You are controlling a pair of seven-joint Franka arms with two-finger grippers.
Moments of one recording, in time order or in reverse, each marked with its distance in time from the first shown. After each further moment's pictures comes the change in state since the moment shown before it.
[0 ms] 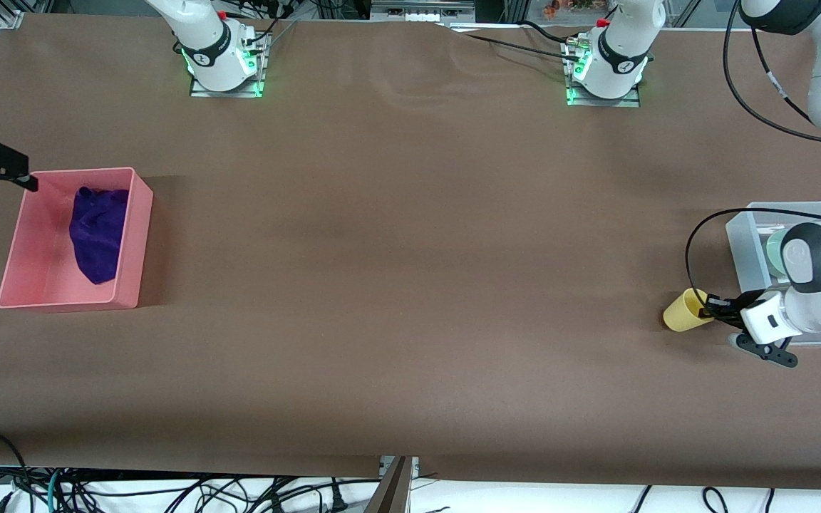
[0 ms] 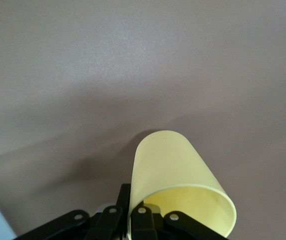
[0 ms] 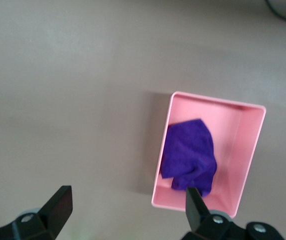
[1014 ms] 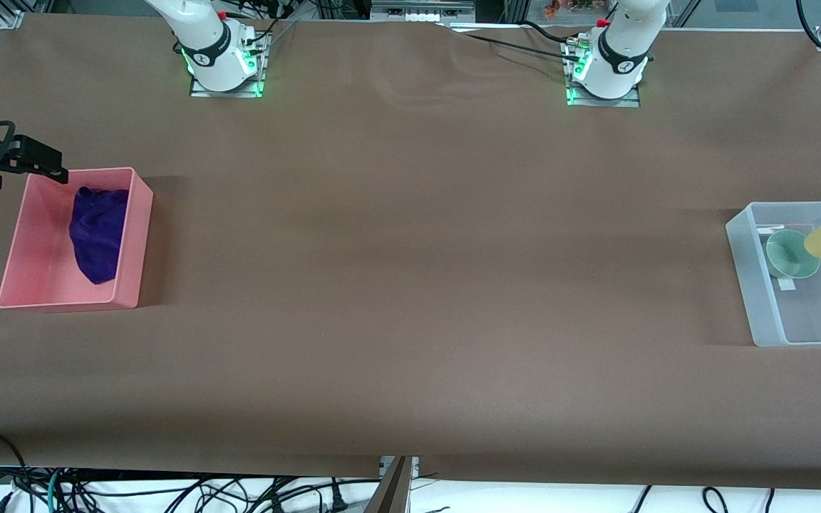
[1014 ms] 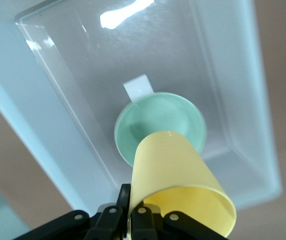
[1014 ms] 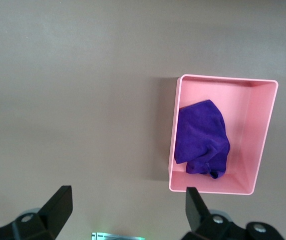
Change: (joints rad) left arm 0.338 -0.084 0.024 -0.021 0.274 -0.095 0.265; right arm 0.002 -0.001 0.045 -0.002 -0.014 -0.039 0.127
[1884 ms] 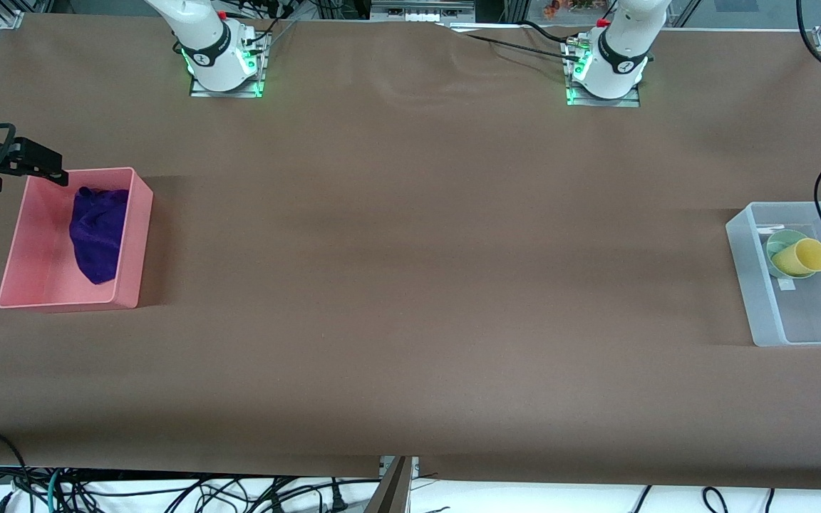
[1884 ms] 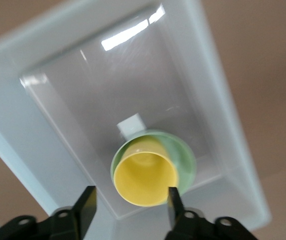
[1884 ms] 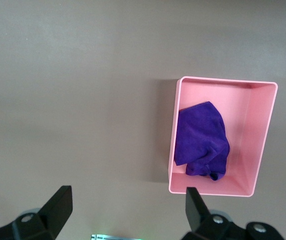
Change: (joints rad) left arm 0.000 -0.039 -0.122 0.049 0.000 -0.067 -0.016; right arm 0.000 0.005 0.000 0.003 0.000 0.006 0.000
